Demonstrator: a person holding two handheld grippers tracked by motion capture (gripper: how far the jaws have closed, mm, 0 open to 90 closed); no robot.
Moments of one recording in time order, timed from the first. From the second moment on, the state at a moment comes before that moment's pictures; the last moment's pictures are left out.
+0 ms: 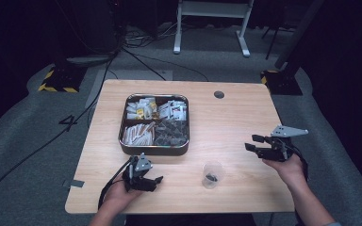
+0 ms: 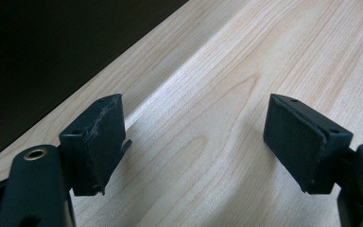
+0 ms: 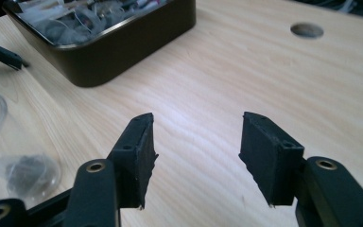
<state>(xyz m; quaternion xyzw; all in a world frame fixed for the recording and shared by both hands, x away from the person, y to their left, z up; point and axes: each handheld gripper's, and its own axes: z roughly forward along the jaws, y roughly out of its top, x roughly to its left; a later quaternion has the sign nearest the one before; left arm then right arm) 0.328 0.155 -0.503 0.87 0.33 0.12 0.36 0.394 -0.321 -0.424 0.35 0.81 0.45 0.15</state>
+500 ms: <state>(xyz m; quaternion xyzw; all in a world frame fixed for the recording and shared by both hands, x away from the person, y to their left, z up) 0.330 0.154 -0.503 0.87 0.33 0.12 0.36 0.386 -0.347 -0.475 0.39 0.81 0.41 0.15</state>
